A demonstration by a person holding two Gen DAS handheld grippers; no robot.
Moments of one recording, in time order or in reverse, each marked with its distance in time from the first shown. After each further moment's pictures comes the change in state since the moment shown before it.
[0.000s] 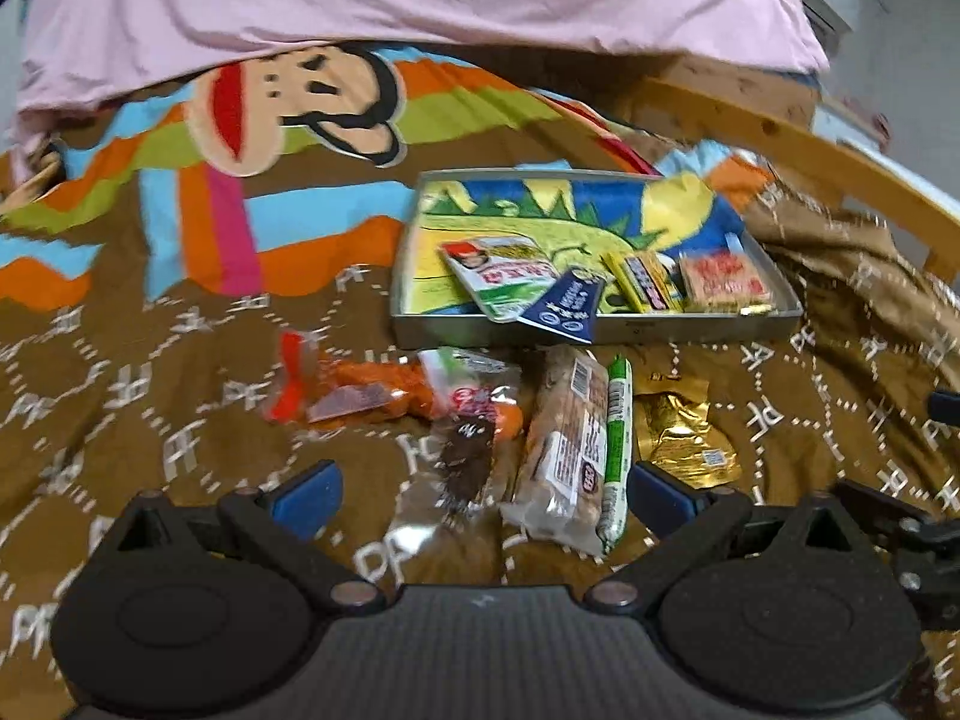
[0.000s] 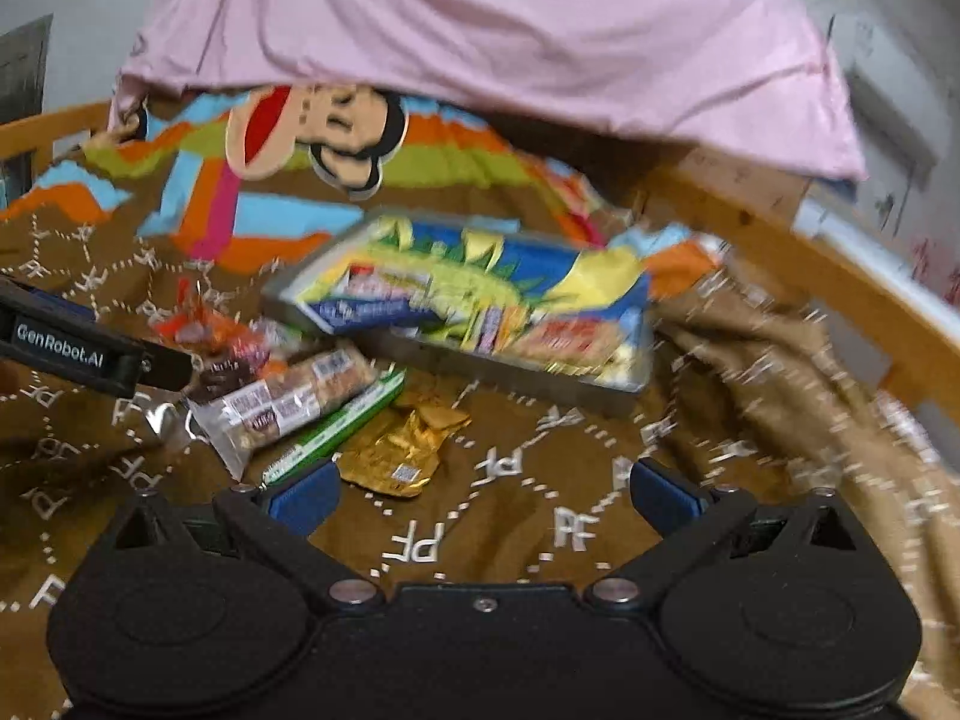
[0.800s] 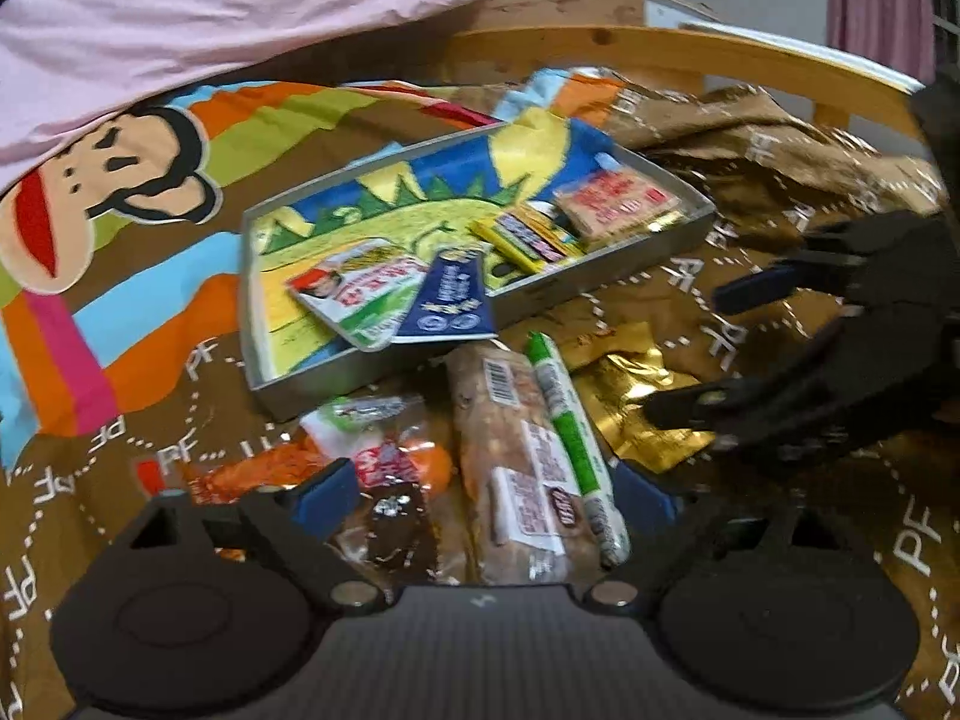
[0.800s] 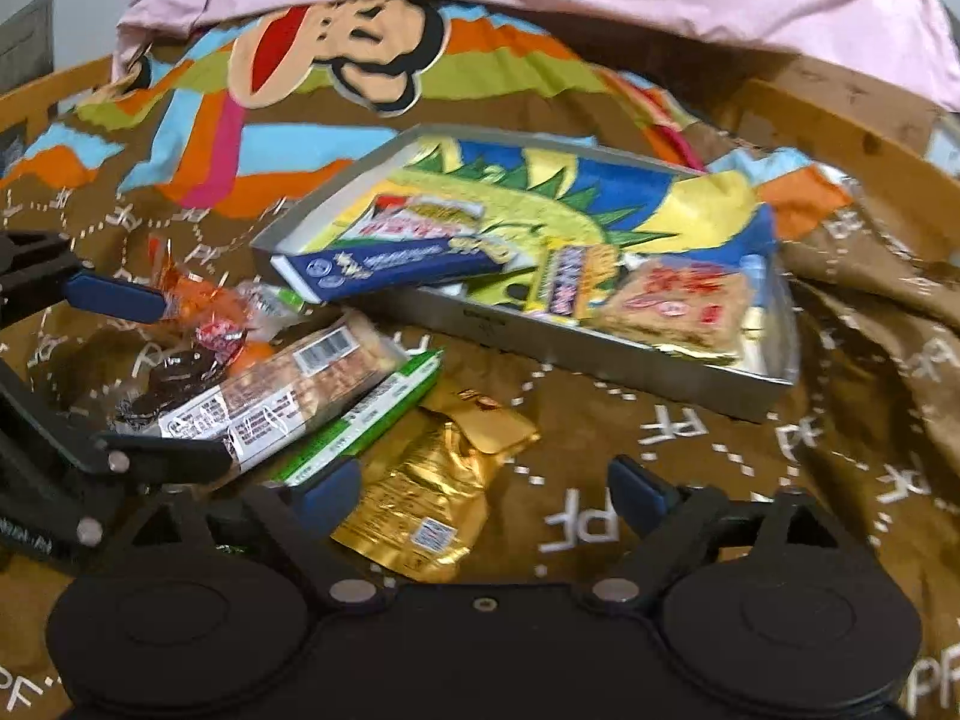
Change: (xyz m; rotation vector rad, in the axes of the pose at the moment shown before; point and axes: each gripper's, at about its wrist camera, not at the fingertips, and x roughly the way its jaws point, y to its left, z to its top) left arm 0.058 -0.017 0.010 0.382 0.016 -0.190; right arm 0.118 0.005 0.024 -0.007 0.151 0.139
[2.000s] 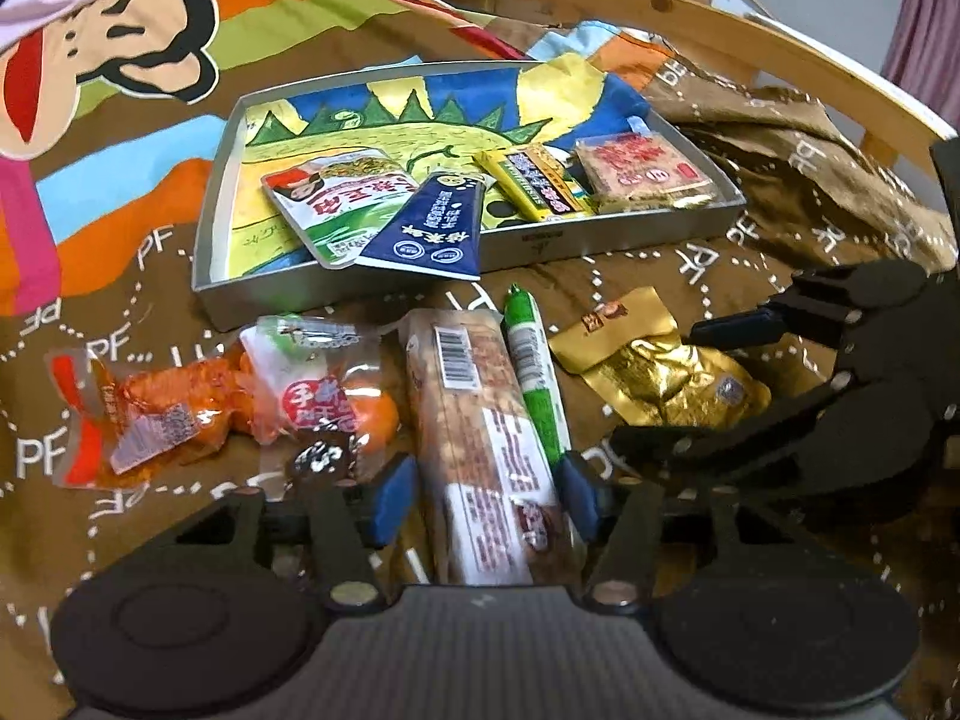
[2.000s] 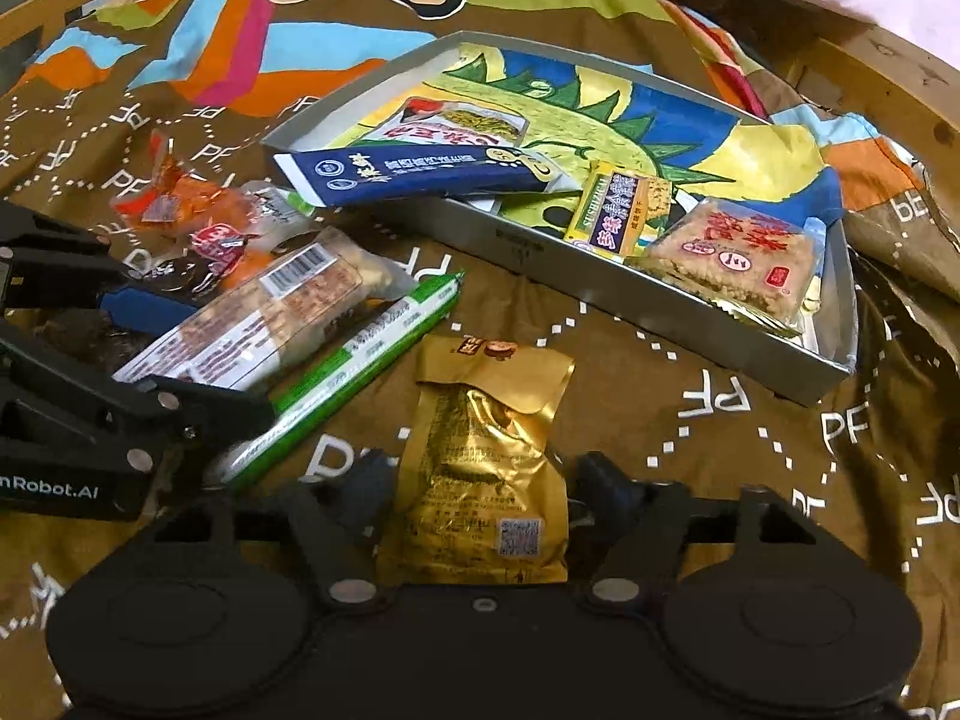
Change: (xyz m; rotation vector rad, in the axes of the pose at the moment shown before) left arm 0.036 0.008 0.000 -0.237 0.117 -0.077; right arm 0.030 0.004 0.002 -0.102 0.154 0.026
